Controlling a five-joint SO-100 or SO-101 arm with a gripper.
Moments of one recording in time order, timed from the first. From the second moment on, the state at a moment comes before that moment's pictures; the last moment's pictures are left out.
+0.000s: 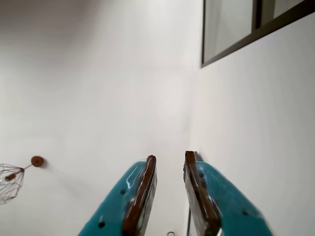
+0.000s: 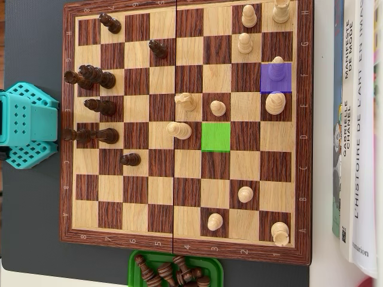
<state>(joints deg) -1.4 192.5 179.8 -103.4 88.9</state>
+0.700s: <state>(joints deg) 5.1 192.5 172.4 -73.5 88.9</state>
